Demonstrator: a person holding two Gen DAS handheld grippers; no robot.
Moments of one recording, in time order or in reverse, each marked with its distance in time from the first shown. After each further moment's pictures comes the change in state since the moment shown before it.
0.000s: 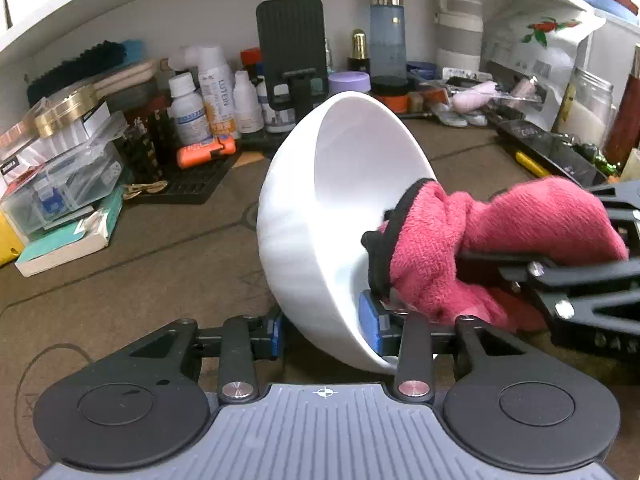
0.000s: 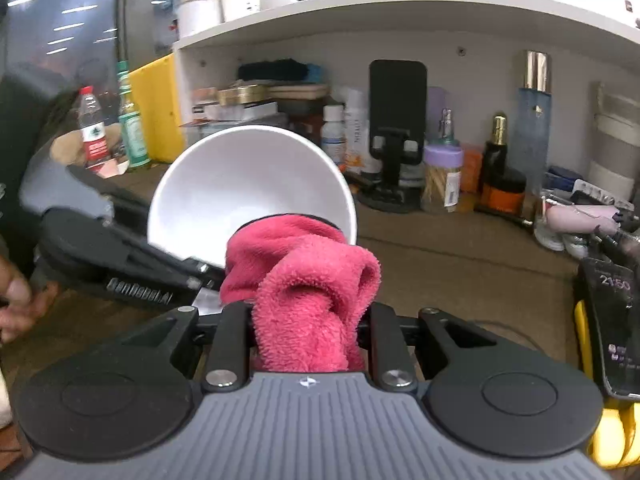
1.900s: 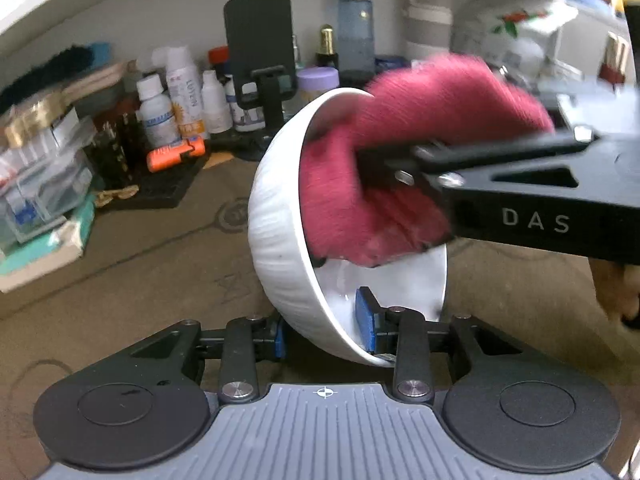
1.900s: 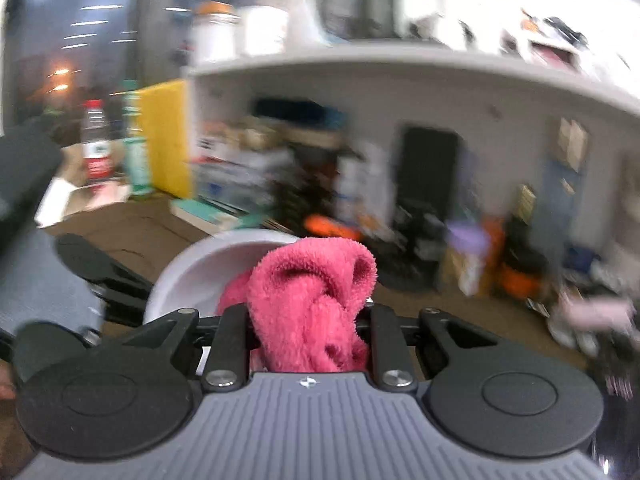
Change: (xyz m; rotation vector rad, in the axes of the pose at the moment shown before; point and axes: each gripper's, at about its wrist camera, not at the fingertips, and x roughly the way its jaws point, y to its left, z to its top) left arm -0.007 0.005 -0.002 0.095 0.032 -0.080; right arm 0.017 0.024 0.054 -0.106 -0.079 0.118
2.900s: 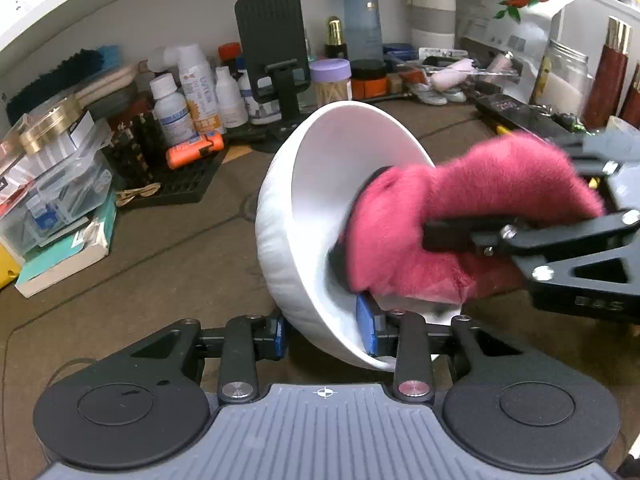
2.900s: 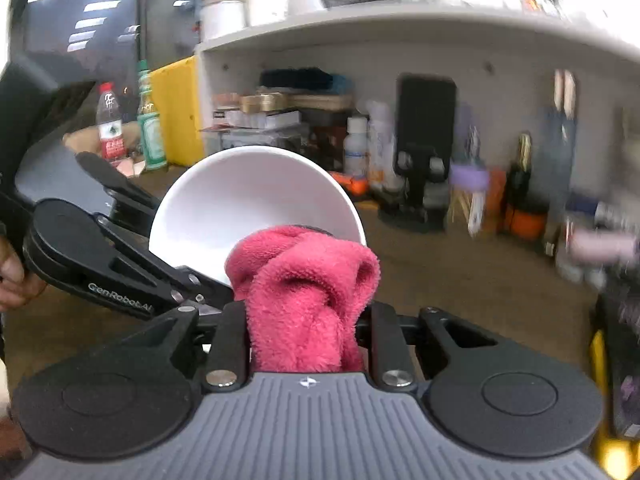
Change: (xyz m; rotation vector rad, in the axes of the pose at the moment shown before) left arm -0.001 0.006 0.002 -0.010 0.012 0.035; right arm -0.020 -0.016 -0.053 0.121 0.061 -0.025
